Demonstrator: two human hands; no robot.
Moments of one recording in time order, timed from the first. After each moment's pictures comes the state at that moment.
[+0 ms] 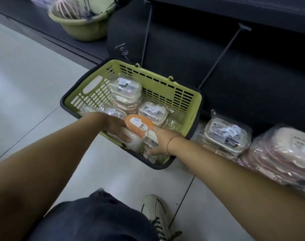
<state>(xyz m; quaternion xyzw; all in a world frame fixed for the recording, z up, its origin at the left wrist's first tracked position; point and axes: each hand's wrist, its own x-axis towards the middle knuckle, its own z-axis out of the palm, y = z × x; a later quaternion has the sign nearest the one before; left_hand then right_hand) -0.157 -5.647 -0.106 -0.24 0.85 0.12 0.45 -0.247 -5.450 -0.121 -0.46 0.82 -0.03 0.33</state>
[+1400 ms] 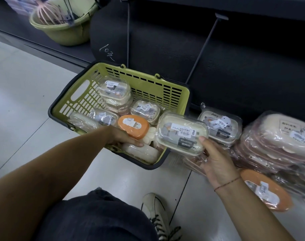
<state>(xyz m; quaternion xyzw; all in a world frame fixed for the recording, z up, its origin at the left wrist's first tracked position) -0.172 -5.607 -0.149 -0.32 0.74 0.41 0.42 -0.240 -5.307 -0.105 0.11 0.57 -0.73 0.36</state>
